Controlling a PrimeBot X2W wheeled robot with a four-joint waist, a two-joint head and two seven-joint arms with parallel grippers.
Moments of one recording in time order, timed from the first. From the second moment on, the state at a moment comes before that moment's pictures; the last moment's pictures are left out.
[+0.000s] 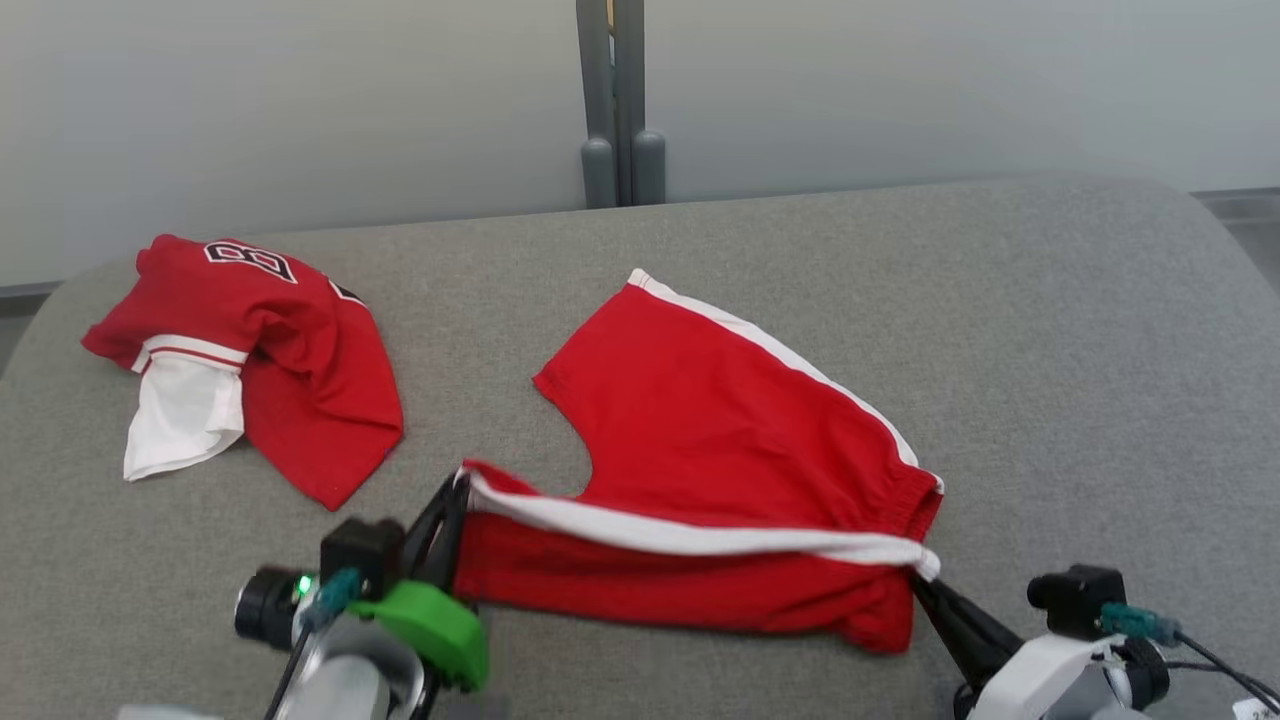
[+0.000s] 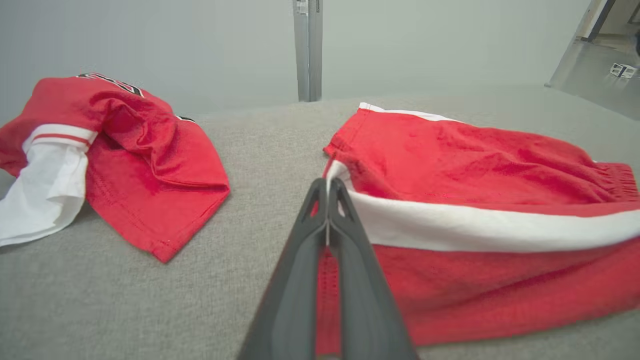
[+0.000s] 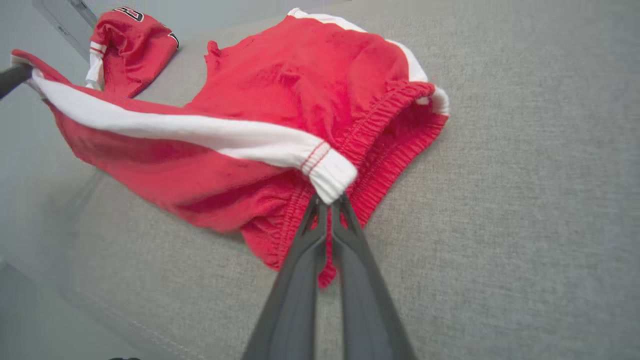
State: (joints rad) left arm -0.15 0.11 -0.27 0.52 -0.23 -0.13 -0.26; right arm -0.13 -0.44 0.68 0.45 0.78 0.13 -0.26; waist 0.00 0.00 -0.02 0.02
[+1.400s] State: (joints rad) left arm -1.13 0.16 -0.49 1.22 -0.14 -0.03 -0.23; right arm -0.46 -0.10 0.44 0.46 0.60 0.13 -0.26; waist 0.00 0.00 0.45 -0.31
